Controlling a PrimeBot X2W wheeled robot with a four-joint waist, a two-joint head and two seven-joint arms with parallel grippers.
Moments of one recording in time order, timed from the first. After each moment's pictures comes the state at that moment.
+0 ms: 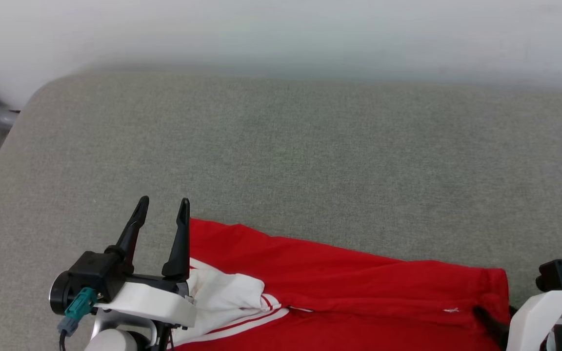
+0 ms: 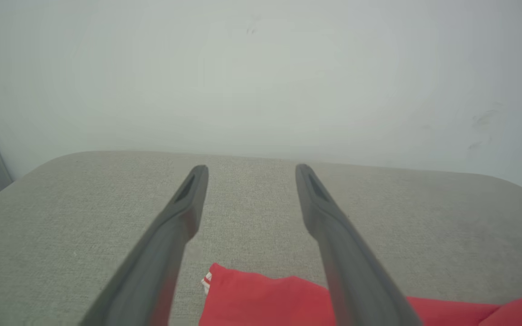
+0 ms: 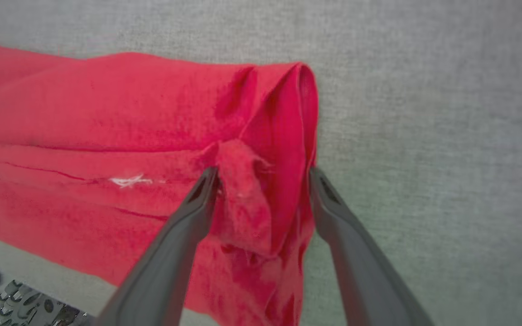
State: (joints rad) left arm -0.10 0.33 -0.32 -0.03 -0.47 0.14 -0.26; right arm 0.02 -0.28 -0.06 0.09 0.45 0.13 0.66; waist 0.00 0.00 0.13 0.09
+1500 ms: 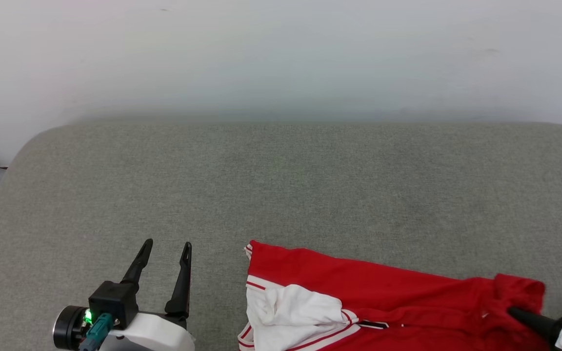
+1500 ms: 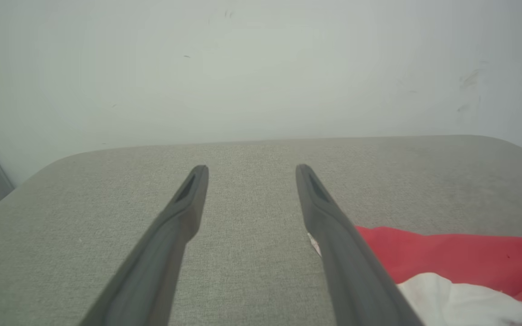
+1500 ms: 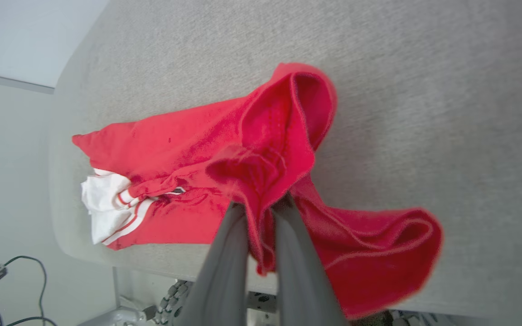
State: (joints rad) left arm -0.01 0.30 -0.29 0.06 -0.35 0.10 -0.23; right arm -0.03 -0.15 -0.41 0.07 0.69 0.13 1.03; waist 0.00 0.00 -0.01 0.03
